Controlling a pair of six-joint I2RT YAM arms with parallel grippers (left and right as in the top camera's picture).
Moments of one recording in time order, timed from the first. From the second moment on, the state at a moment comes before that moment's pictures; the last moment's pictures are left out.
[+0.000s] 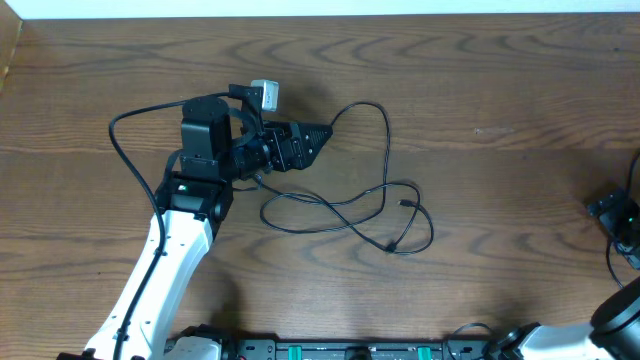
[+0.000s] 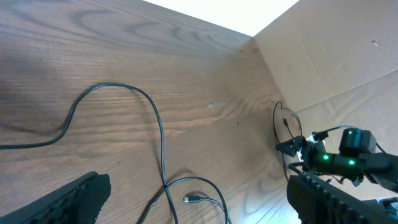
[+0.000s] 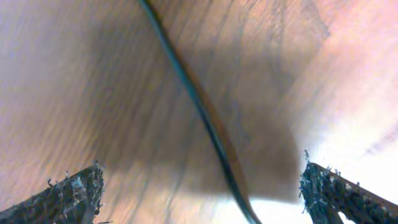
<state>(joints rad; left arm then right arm) -0.17 1.29 0.89 -0.11 0.72 -0.45 -0.83 1.66 0.83 -0.30 -0.10 0.20</state>
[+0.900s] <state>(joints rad) -0.17 1.29 0.89 -0.11 0.72 -0.45 -0.40 1.09 0.83 -0.59 -0.39 0.17</state>
